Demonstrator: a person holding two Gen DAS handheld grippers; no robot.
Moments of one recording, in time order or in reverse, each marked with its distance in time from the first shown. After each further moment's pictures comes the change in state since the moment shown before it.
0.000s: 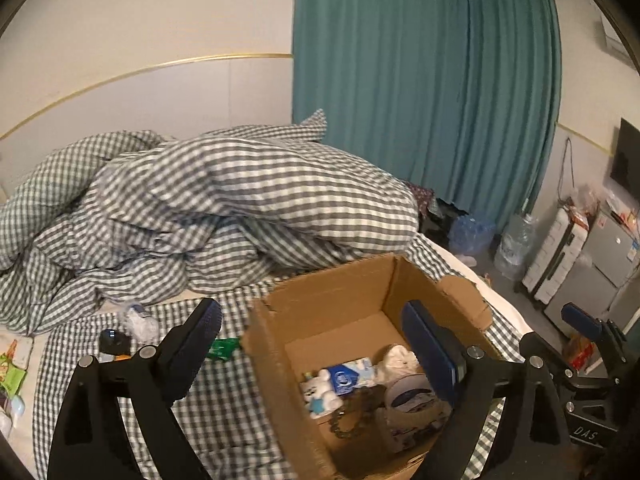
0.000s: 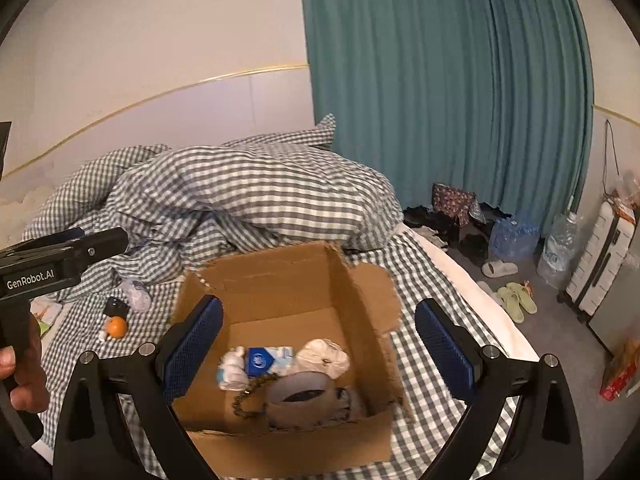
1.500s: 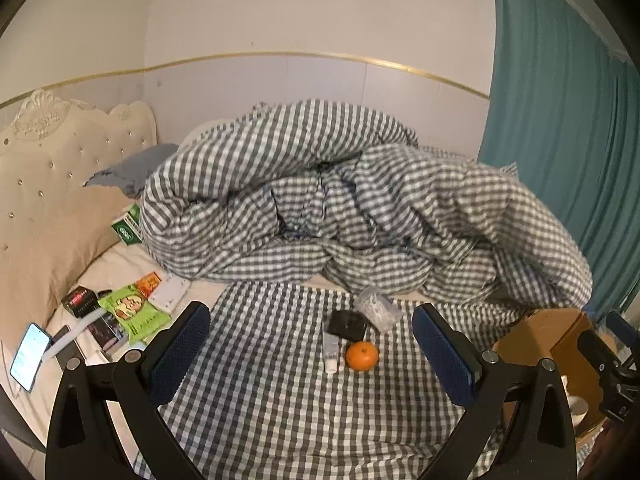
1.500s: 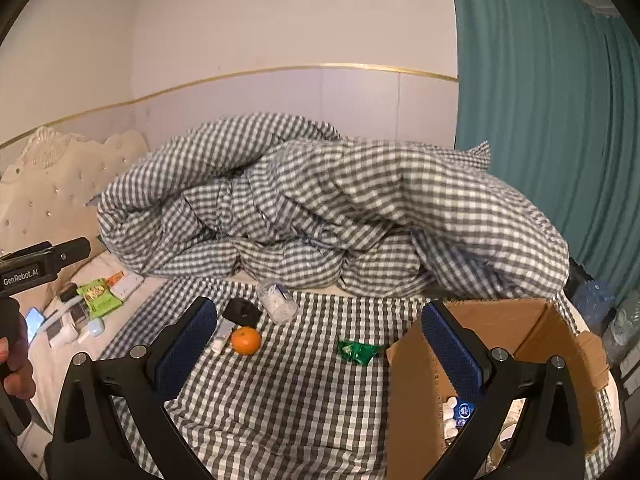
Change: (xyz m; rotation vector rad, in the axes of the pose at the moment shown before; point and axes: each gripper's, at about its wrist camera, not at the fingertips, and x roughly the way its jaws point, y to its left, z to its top) left arm -0.099 0.339 -0.067 -0.329 -0.026 0.396; right arm 0.046 0.290 0.010 -0.235 0.022 0.261
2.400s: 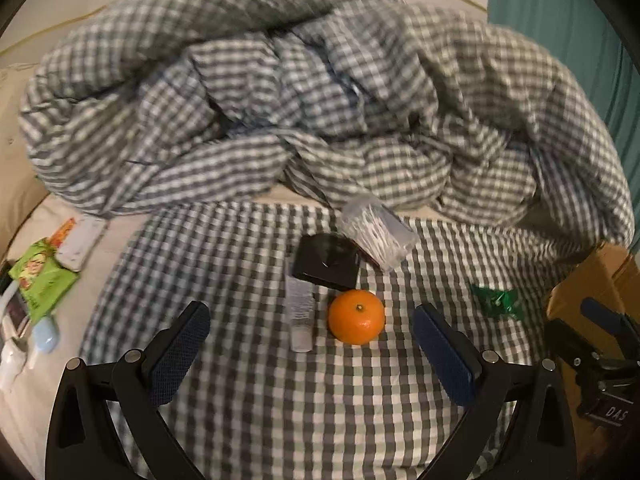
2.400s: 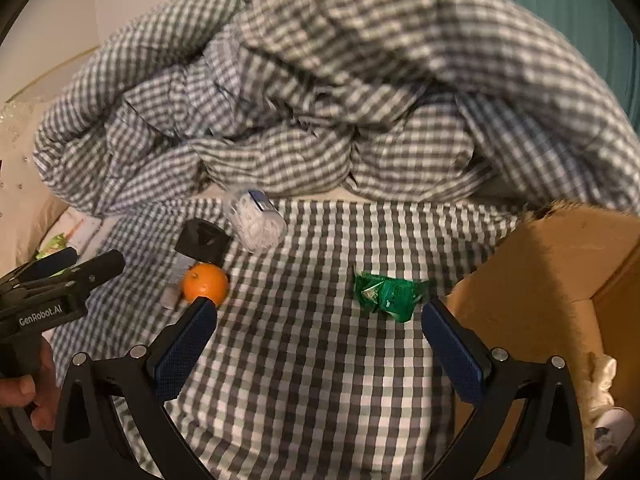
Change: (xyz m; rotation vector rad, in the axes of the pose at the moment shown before) left arm 0.197 -0.049 -0.073 0.073 0.271 -0.070; right arm 0.189 -0.017 -0.072 0.071 0.314 0.027
